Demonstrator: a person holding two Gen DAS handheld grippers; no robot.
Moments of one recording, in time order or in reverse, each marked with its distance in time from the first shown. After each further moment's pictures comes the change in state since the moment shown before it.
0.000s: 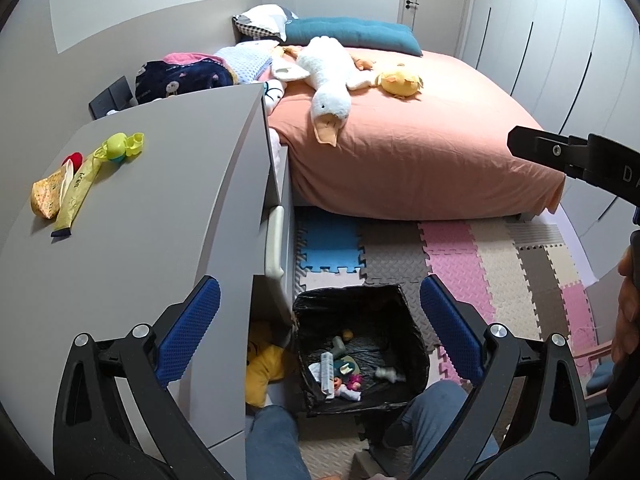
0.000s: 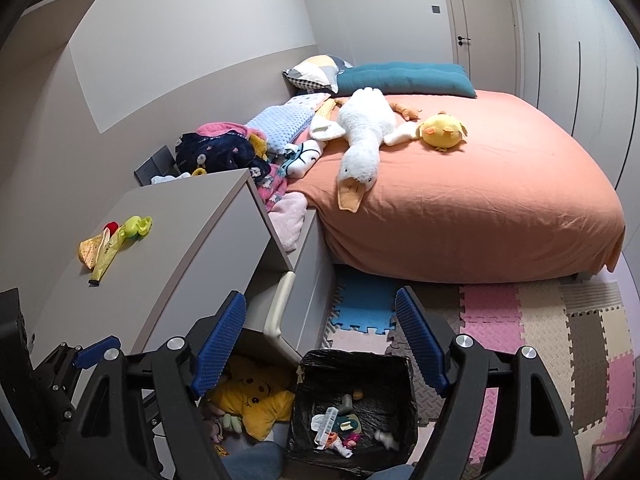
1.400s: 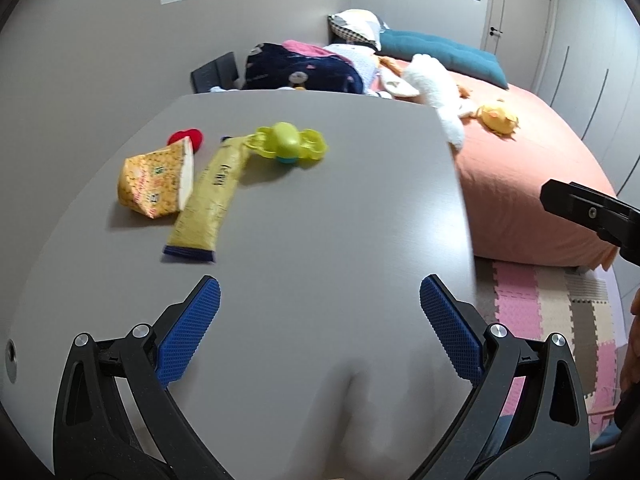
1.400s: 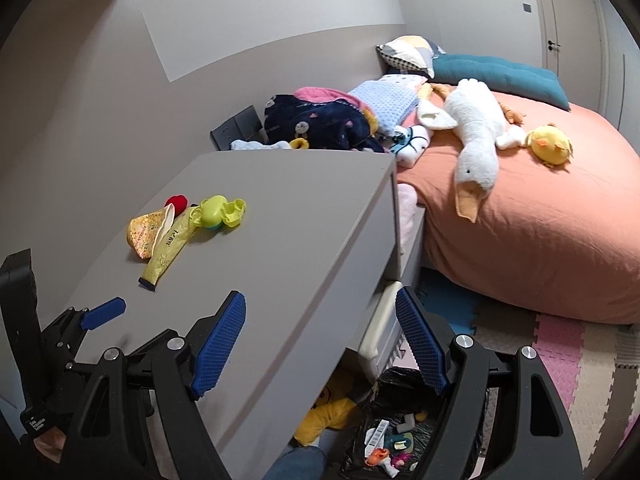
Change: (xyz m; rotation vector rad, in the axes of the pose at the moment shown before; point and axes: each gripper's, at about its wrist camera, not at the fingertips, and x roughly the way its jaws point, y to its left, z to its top) left arm 0.017 0.183 0.024 -0.181 -0.023 0.191; right arm 0.105 0.153 0.036 -0.158 0.096 0.224
